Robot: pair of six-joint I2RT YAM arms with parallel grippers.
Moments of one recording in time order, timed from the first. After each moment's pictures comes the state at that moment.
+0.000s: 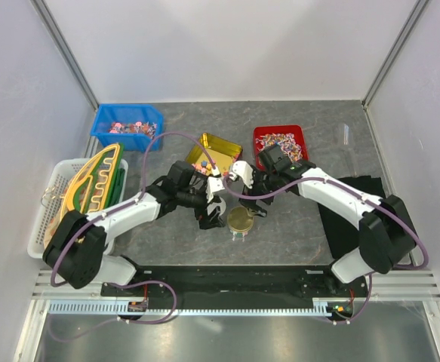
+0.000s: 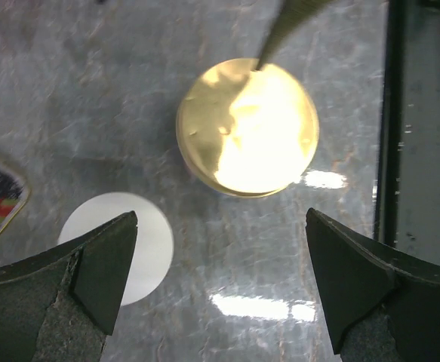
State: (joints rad) left arm -0.59 1.39 0.73 -0.12 0.71 0.44; right arm 0.62 1.52 1.07 -0.61 -0.41 -0.58
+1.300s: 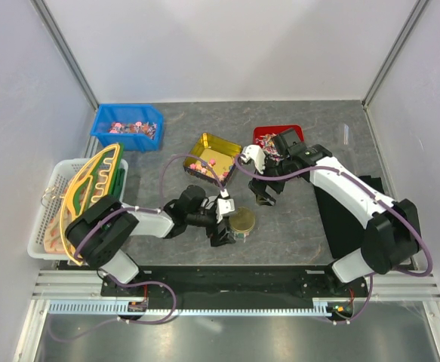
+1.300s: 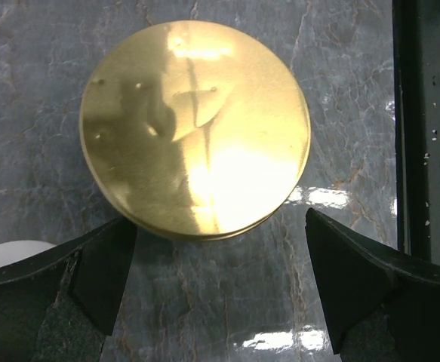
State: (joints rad) left arm -0.75 1.57 0.48 0.48 0.66 0.30; right arm 0.49 1.50 1.20 -0.78 -0.49 -0.58
